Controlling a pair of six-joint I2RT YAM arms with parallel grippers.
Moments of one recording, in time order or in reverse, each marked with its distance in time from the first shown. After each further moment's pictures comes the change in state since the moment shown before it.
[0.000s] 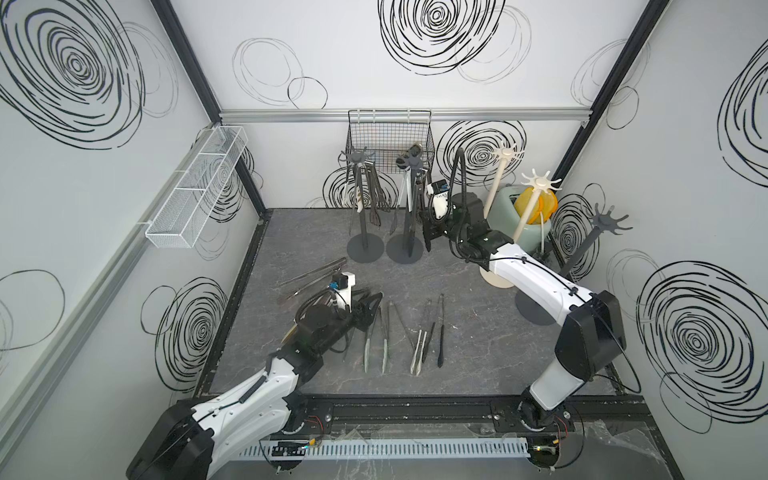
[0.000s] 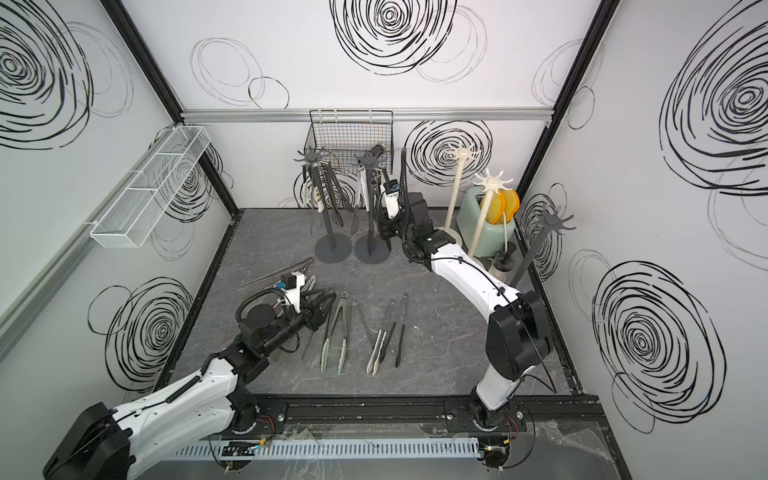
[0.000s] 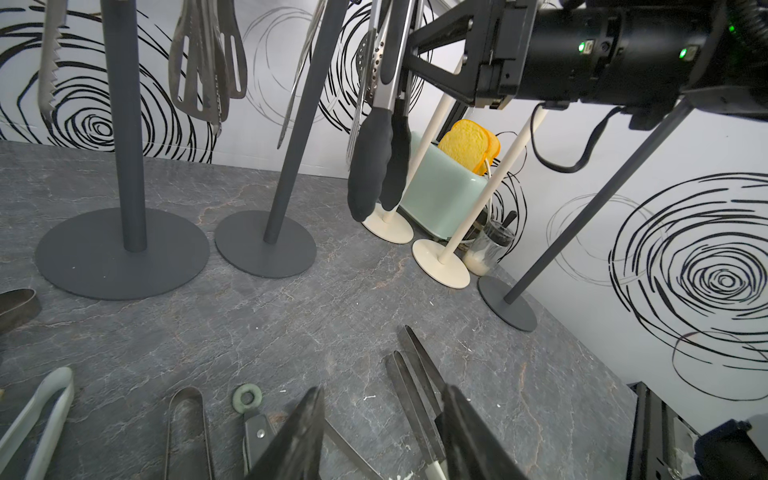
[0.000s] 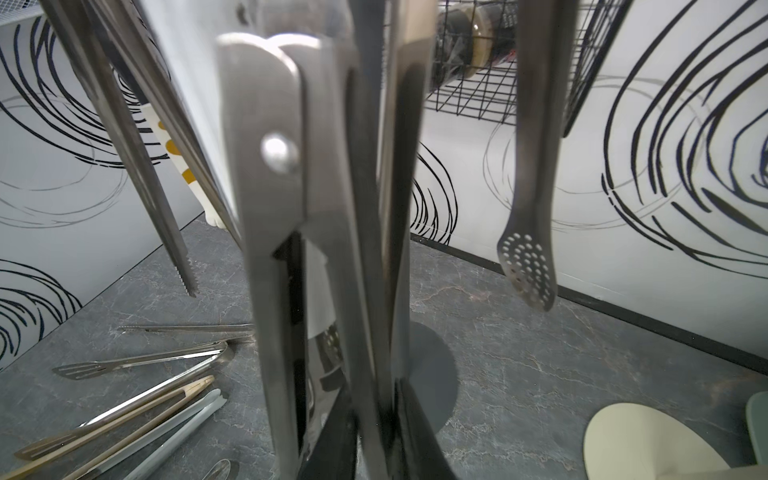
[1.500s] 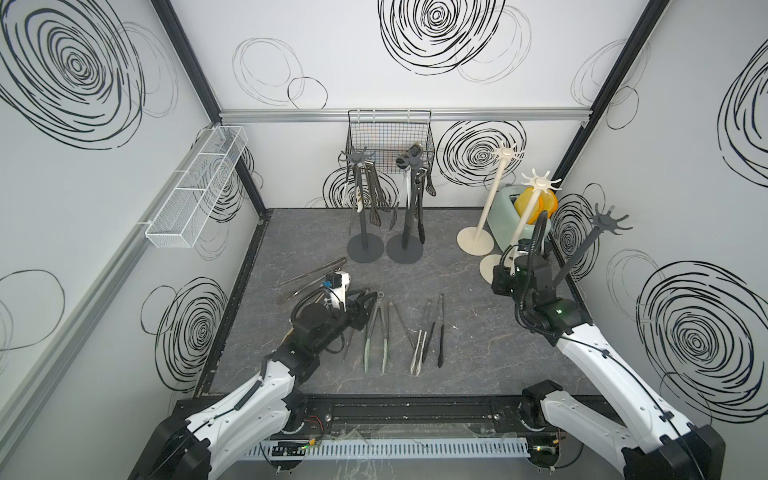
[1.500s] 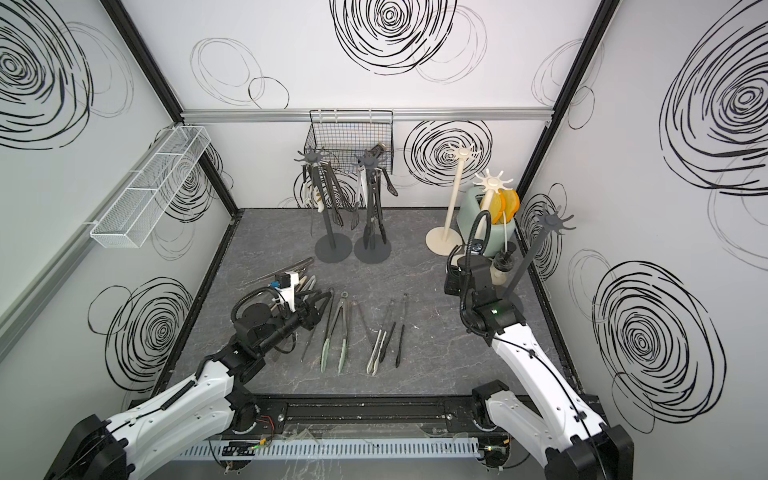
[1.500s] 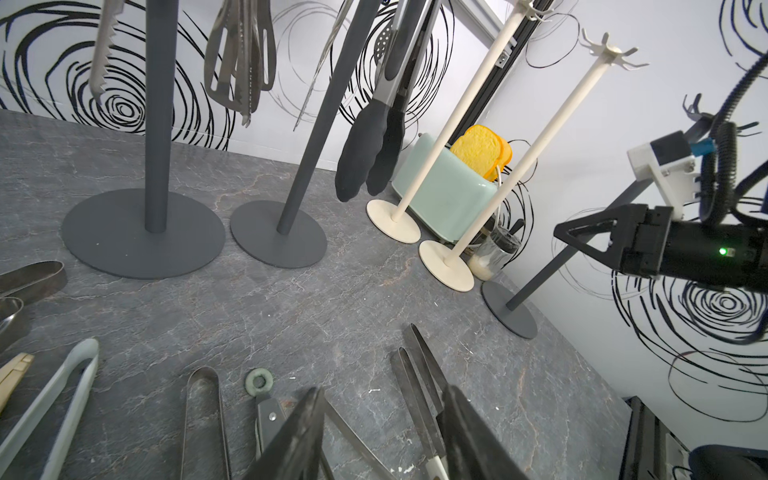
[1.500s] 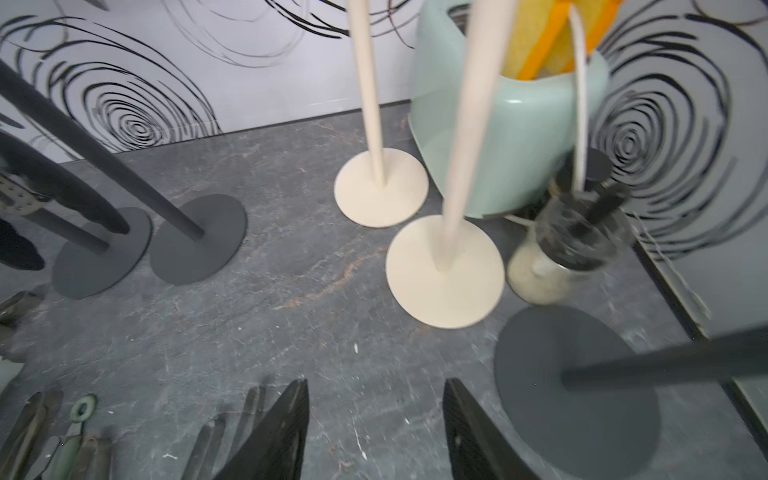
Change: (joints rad) left arm 0.049 -0.054 0.000 -0.073 0.042 -0.053; right arm -0.175 -0.770 -0.653 -0.389 0.415 0.310
